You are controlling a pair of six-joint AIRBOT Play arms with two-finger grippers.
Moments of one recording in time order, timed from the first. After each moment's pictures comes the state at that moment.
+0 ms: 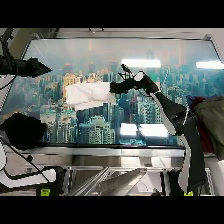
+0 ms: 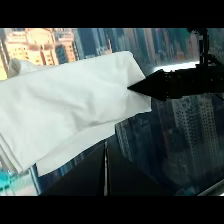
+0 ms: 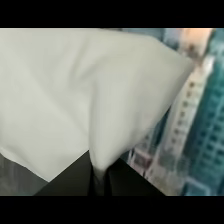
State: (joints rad) left arm 0.30 -1.41 1.64 -2.33 1.45 1.92; right arm 0.37 -2.17 1.92 -0.69 0.96 1.39
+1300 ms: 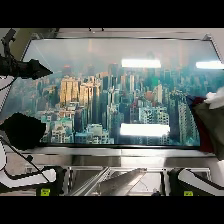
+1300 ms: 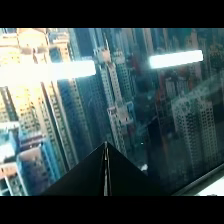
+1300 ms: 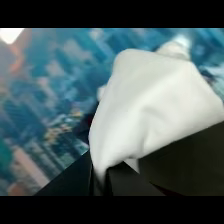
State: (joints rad) left arm 0.30 -1.41 1.64 -2.33 1.50 1.91; right arm -0.69 -1.25 1.80 -1.47 1.48 1.95
